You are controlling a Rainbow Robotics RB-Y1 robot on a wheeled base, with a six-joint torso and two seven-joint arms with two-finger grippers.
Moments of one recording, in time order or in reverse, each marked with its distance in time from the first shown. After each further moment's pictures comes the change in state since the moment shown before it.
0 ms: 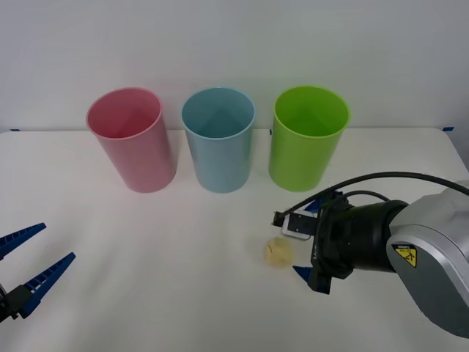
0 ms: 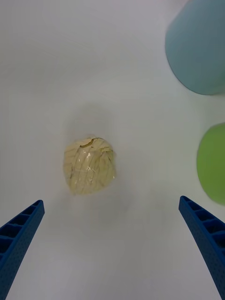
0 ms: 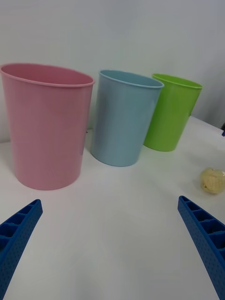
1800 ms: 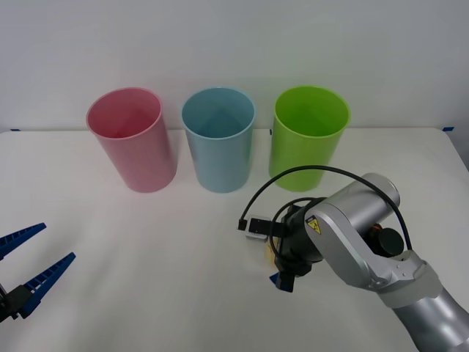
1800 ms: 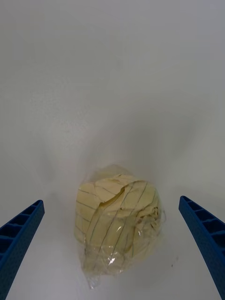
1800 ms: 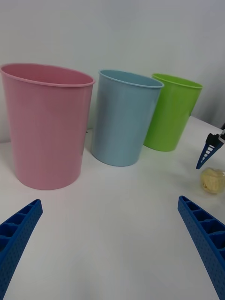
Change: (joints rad) right arm -0.195 0.175 0.129 0.462 0.108 0.003 -0.007; left arm 0.000 0.000 0.000 0.000 0.000 0.000 0.000
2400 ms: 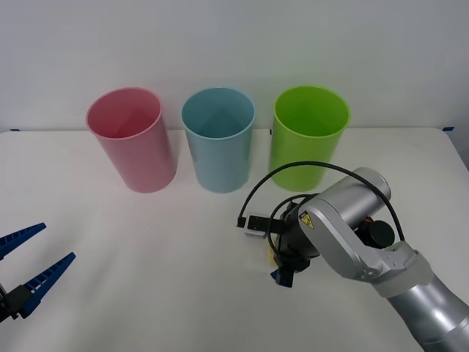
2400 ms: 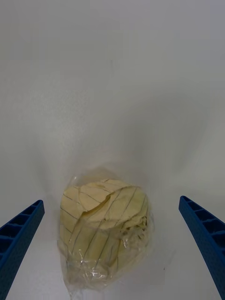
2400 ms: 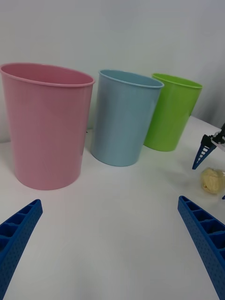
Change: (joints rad) right arm -0.049 -0.020 0.026 0.062 0.000 0.013 -0.017; left arm 0.000 0.000 0.000 0.000 0.000 0.000 0.000
